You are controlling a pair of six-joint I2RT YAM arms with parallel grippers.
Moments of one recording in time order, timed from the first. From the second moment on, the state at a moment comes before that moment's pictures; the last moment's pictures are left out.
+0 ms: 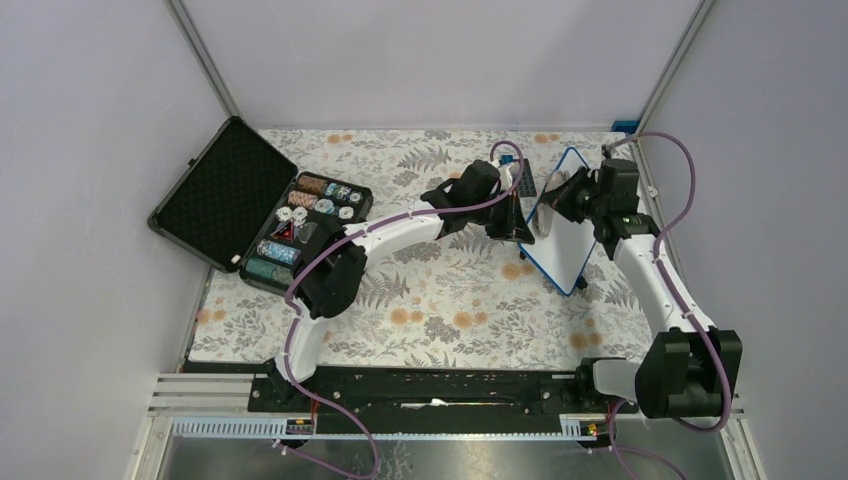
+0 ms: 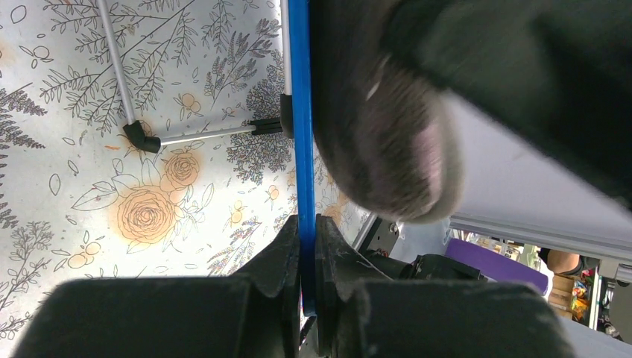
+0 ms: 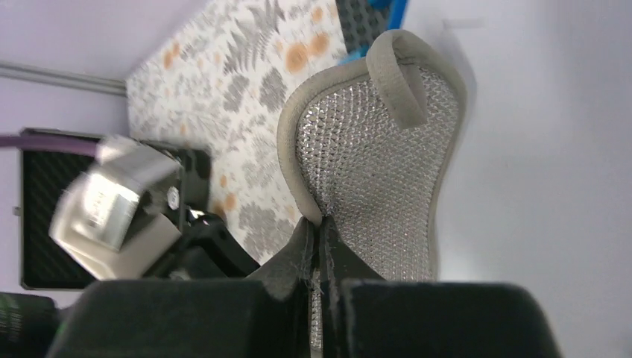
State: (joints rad) left arm -0.86 2.11 1.71 -0.17 0.50 -0.79; right arm 0.02 1.25 0.93 -0.28 -0.27 0.67
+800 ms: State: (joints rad) left arm -0.86 2.11 1.71 -0.17 0.48 -0.82; right arm -0.09 1.60 1.20 -0.32 -0.23 0.69
